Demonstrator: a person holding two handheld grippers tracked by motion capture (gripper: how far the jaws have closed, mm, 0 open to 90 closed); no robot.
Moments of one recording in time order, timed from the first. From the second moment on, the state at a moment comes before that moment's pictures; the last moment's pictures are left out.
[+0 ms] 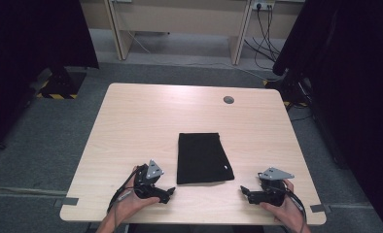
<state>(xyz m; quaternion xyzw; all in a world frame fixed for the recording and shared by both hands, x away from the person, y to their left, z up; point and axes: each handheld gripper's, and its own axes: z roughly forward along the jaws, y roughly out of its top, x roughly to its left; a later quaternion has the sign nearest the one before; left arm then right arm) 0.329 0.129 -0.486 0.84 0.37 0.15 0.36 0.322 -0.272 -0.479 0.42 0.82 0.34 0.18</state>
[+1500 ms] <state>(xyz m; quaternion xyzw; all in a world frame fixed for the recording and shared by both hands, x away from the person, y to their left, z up) 0.284 0.138 -0.488 0.84 0.36 0.15 0.38 0.261 -0.283 -0.480 0.44 0.81 0.34 0.18</state>
